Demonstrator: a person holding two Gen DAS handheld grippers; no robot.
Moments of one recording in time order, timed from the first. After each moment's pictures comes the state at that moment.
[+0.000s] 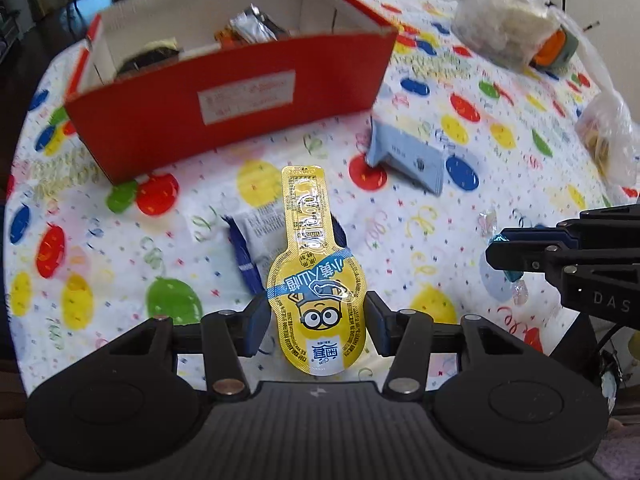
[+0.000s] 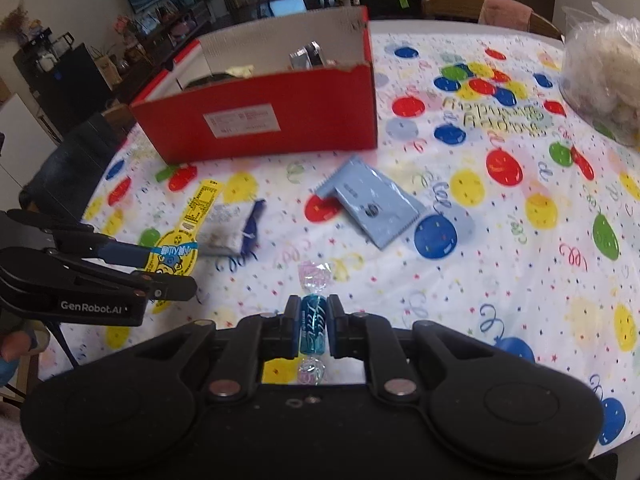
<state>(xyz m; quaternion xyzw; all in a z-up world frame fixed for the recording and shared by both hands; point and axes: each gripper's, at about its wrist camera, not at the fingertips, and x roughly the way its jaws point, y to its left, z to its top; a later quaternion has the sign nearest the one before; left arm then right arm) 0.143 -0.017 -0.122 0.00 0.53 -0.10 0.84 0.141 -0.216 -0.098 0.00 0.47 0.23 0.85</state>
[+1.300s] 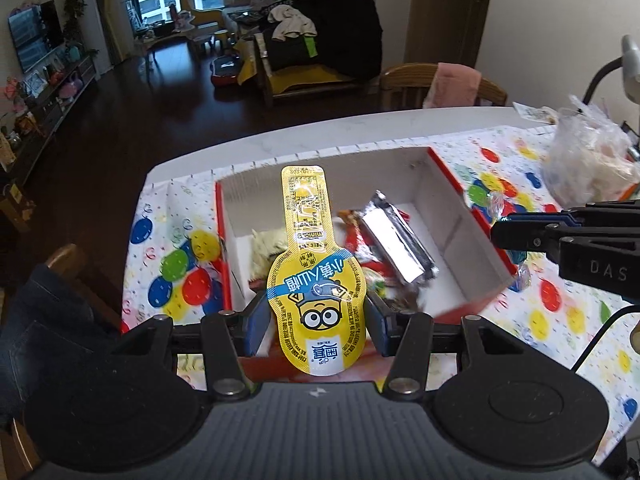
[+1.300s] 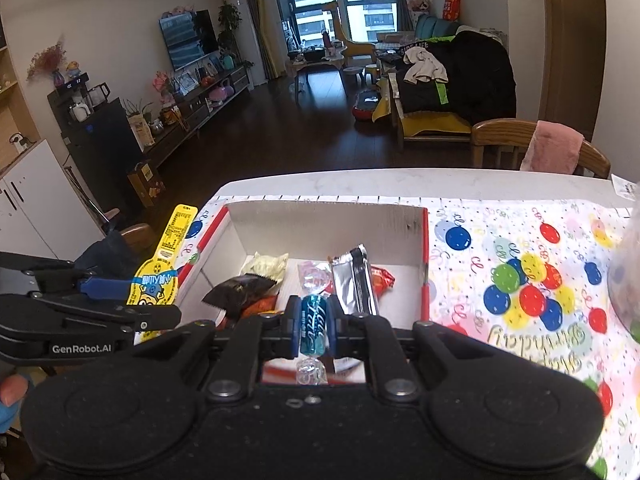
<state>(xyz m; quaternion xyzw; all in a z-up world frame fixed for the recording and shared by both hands) 0.269 0.055 -0.014 0.00 0.44 0.01 0.90 0.306 -0.137 -0.009 -0.01 0.38 0.28 0.88</state>
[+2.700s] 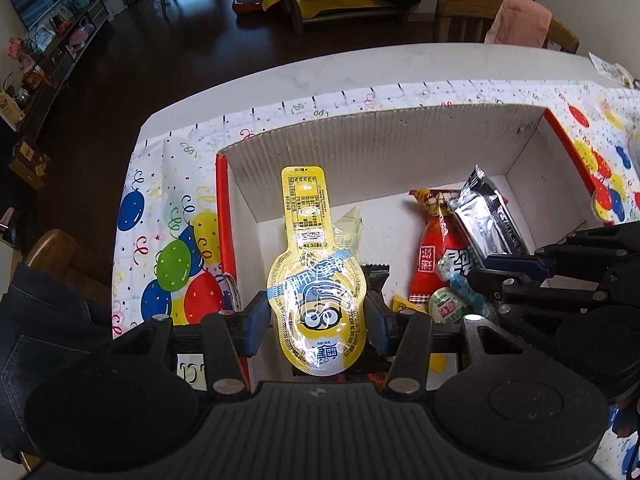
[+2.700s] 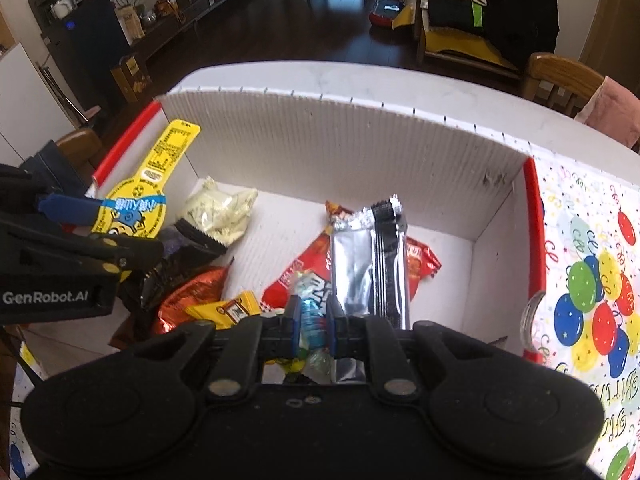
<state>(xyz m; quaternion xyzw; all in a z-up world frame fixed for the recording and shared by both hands) 0.387 0.084 -0.091 0.02 0.55 0.06 0.84 0.399 -0.059 -0.107 -0.11 0.50 0.28 0.82</state>
